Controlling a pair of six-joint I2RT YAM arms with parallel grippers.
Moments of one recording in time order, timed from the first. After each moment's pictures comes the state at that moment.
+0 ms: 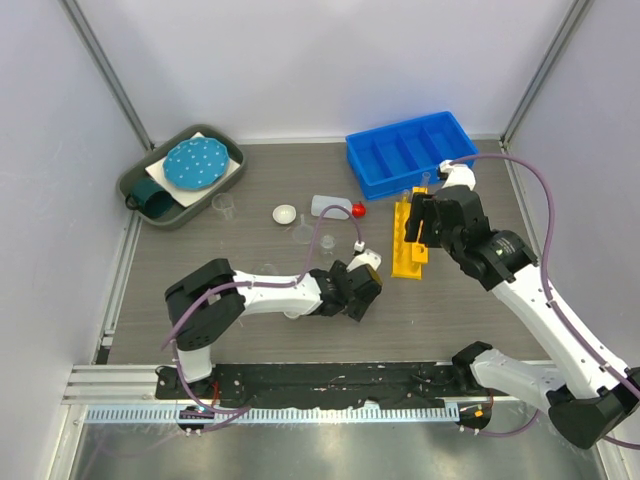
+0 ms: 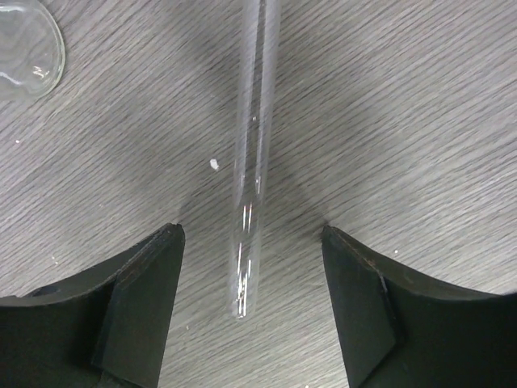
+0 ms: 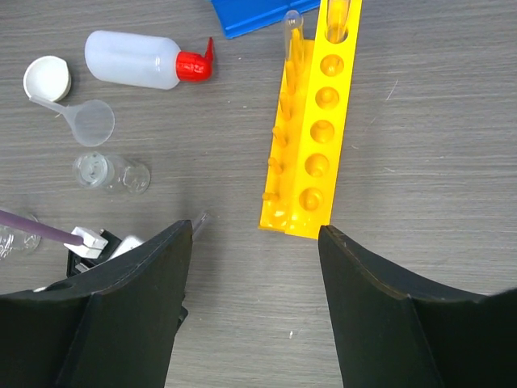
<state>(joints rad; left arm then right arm) -1.16 1.83 1.11 -0.32 -0.39 -0.47 0.52 1.01 1.14 -0.75 0.34 0.40</state>
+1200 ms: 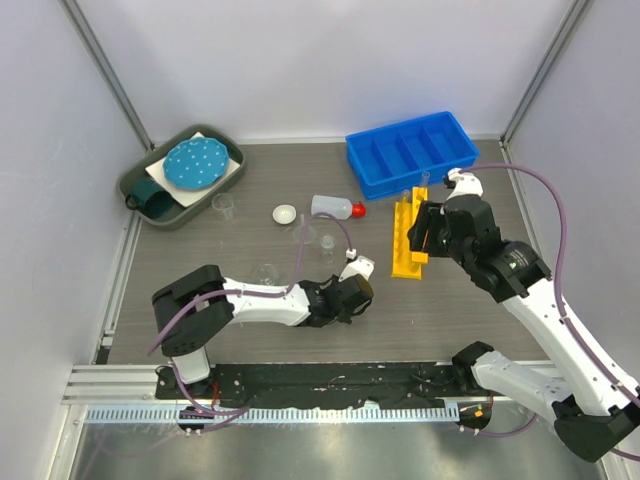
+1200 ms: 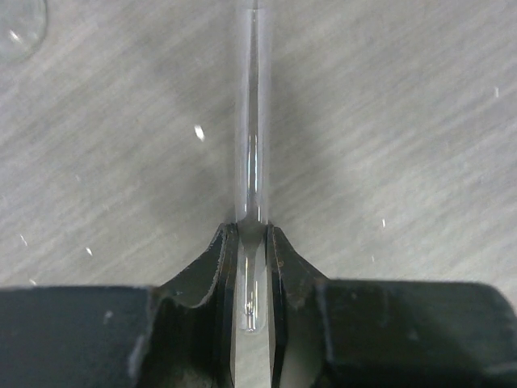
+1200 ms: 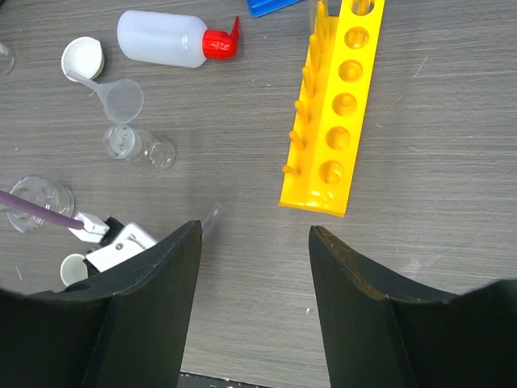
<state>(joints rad) -1.19 1.76 0.97 -0.15 -0.39 -0.52 0.52 0.93 1.11 -0.80 0.27 0.45</state>
